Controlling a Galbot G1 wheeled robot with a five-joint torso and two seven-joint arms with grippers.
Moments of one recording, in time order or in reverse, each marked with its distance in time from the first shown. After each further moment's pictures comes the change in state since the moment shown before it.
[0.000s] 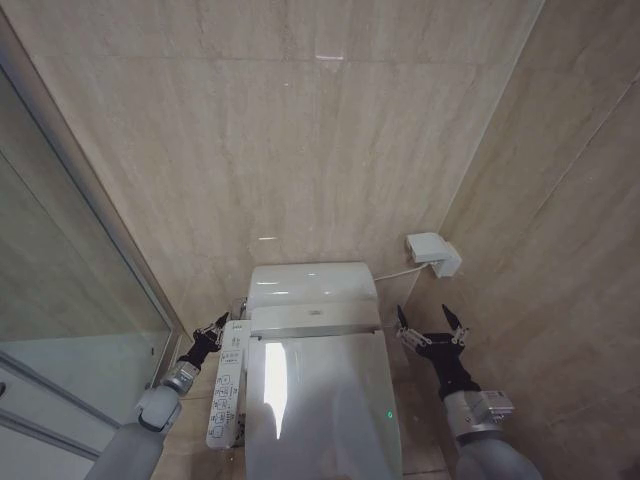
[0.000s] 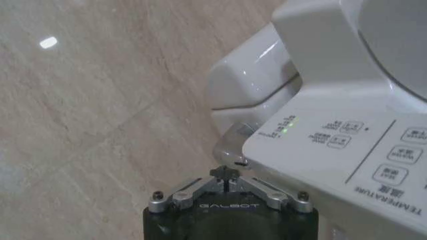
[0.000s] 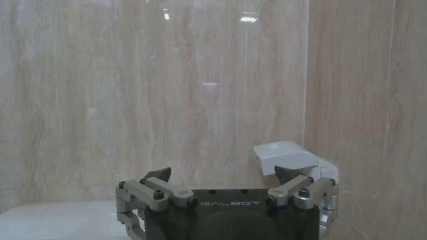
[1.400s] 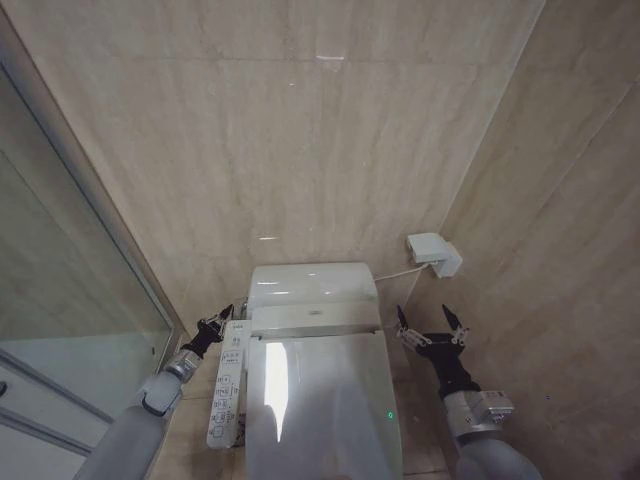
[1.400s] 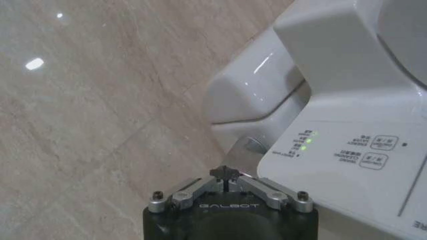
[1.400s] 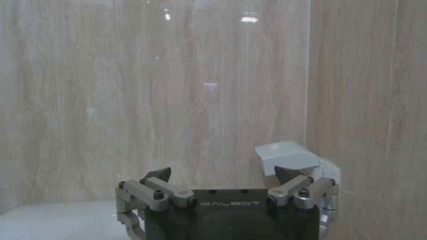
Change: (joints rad) left arm -0.067 0.019 0.055 0.028 0.045 -0.017 0.004; right arm 0.000 0.000 0.000 0.000 0.000 0.000 0.000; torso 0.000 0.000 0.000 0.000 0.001
